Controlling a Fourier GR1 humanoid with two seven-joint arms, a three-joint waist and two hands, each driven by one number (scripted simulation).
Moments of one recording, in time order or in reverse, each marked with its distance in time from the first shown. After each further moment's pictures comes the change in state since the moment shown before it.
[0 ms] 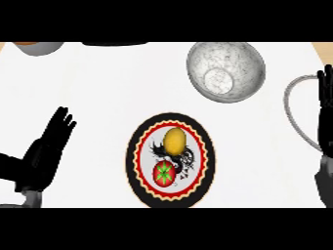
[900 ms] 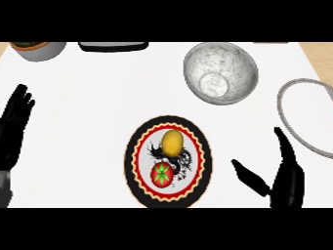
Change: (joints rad) left arm -0.103 0.148 0.089 0.015 -0.159 0.122 0.047; right arm 0.327 0.166 0.321 -0.012 0.785 -0.513 0.526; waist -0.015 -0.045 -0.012
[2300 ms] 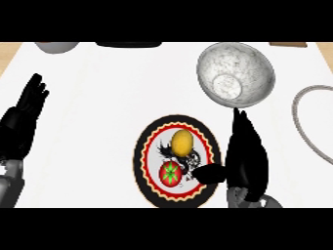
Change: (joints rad) left arm -0.077 -0.029 -0.041 -0.024 -0.043 0.005 0.072; right arm -0.325 0.135 0.205 -0.210 0.364 0.735 0.910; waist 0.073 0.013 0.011
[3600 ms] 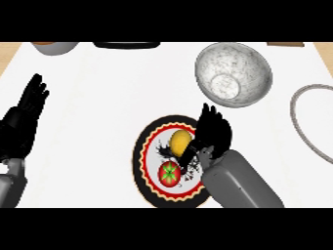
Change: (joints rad) left arm -0.006 -0.031 0.029 0.022 -0.028 -0.019 -0.005; right arm -0.315 -0.007 0.016 0.470 -0.298 0.085 0.039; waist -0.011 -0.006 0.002
